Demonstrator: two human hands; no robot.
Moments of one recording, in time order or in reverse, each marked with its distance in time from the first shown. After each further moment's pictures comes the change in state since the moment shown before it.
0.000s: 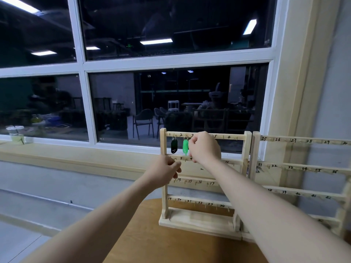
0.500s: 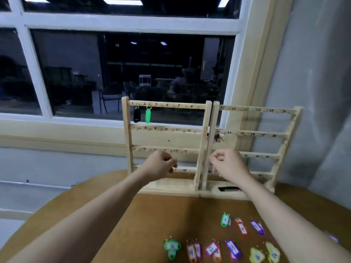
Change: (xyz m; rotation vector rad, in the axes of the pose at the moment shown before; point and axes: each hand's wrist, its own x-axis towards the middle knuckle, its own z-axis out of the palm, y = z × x) left_hand -0.026 -0.001 0.097 -0.058 -0.214 0.032; right_hand -0.108 0.158 -0.088 0.039 -0.170 0.181
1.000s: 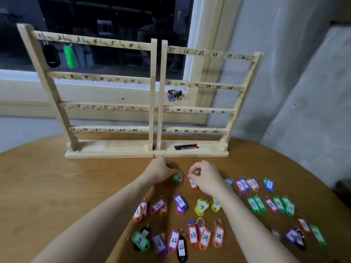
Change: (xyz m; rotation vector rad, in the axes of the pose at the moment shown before) left_hand 0.007 -0.013 0.224 0.126 -0.328 -0.113; right_hand -0.080 0.176 0.020 -0.196 -0.193 0.234
